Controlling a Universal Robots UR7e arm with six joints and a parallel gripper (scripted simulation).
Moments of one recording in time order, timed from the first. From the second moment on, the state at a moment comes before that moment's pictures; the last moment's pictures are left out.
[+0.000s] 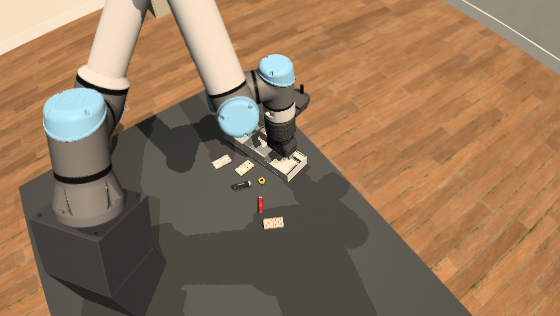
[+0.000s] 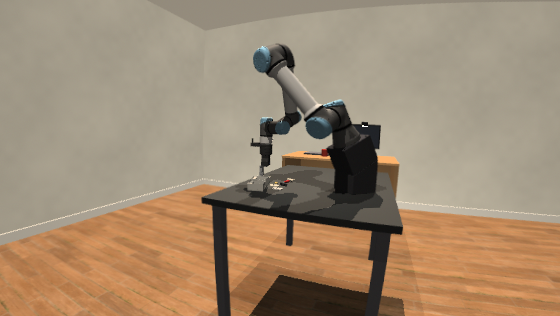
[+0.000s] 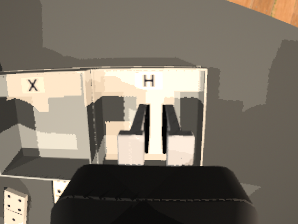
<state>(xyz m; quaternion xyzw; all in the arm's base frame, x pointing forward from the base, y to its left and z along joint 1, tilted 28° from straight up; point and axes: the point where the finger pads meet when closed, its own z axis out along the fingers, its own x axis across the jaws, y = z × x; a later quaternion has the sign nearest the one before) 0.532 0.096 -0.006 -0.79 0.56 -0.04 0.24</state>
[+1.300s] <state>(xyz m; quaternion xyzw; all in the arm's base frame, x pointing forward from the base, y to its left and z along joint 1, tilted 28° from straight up) 0.491 0.151 0.039 -0.79 0.56 -0.03 0.24</state>
